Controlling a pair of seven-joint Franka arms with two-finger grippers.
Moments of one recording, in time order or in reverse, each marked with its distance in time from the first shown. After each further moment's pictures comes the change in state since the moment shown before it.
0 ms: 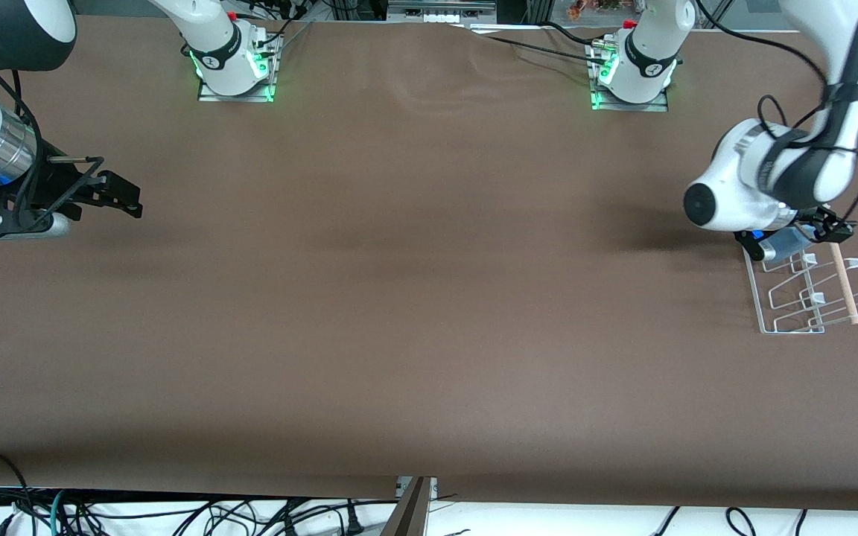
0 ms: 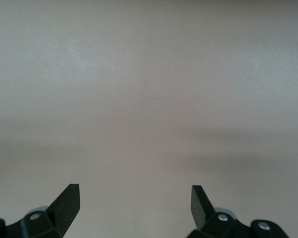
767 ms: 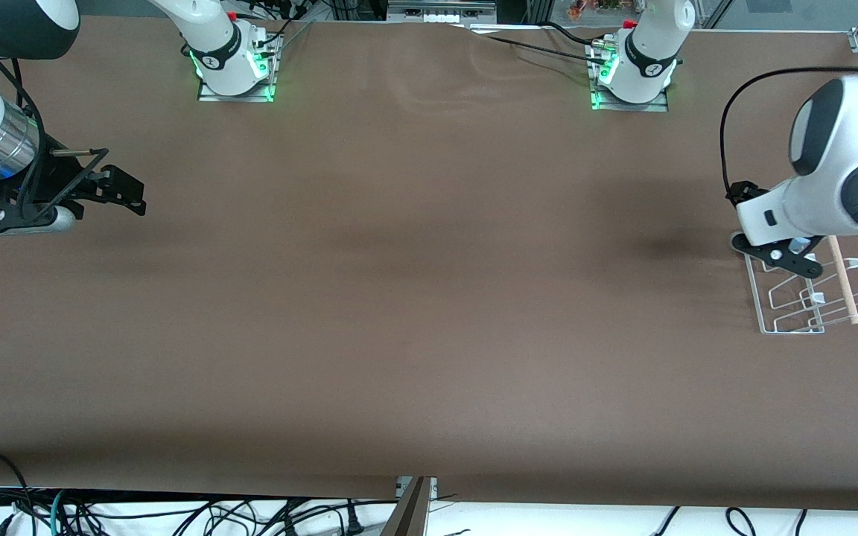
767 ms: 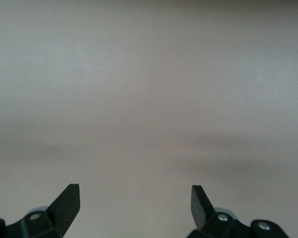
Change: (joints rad) left arm -0.065 -0.001 -0.008 0.543 -0.795 -0.163 -0.067; right arm 0.020 0.000 0.001 0.026 0.000 -0.010 0.000
